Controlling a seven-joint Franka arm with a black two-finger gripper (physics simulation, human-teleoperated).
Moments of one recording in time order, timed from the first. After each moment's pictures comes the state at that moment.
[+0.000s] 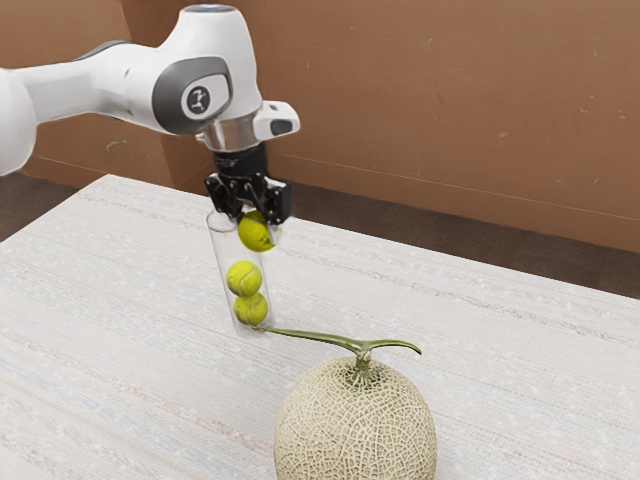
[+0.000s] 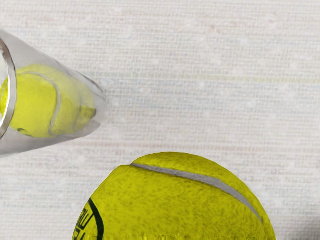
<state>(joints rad) -0.21 0.07 0.04 -1.75 -0.02 1.82 -0.19</state>
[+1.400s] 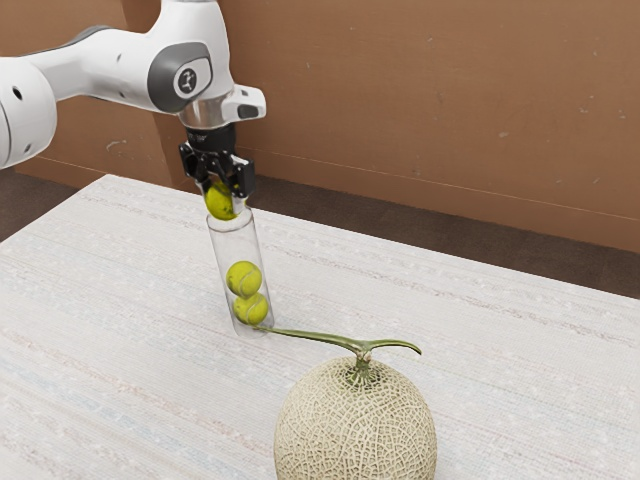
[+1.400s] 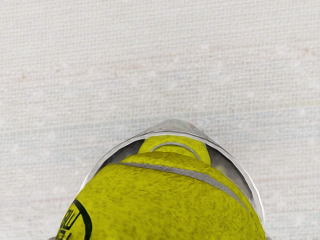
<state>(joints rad) -0.14 0.24 0.15 -1.54 0.03 1.76 0.10</state>
